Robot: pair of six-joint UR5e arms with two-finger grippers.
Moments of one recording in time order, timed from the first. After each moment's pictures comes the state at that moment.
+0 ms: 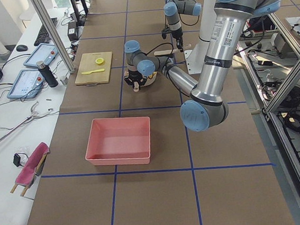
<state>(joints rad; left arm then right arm) -0.76 -1.93 -1.81 -1.68 -2.05 0.67 0.21 -0.95 1.91 -1.71 2.00 1.64</state>
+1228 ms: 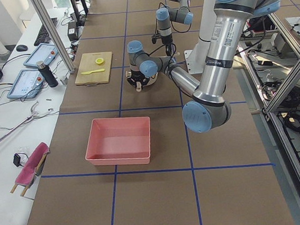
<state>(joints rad) -0.74 -1.92 -1.82 -1.69 -2.05 0.62 0.30 -0.89 1.74 -1.48 1.96 1.58</state>
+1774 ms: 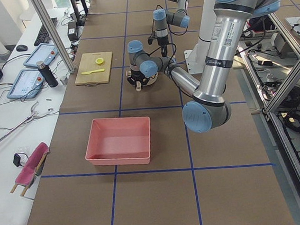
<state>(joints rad) -0.74 -1.92 -1.82 -1.71 -2.05 0.63 0.33 -0.87 1.67 -1.31 1.94 1.58</state>
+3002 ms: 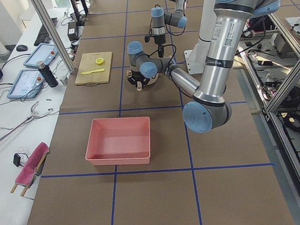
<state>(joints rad) -0.74 -1.91 -1.81 -1.75 -2.08 0.63 0.36 -0.86 1.66 -1.21 1.94 1.59</state>
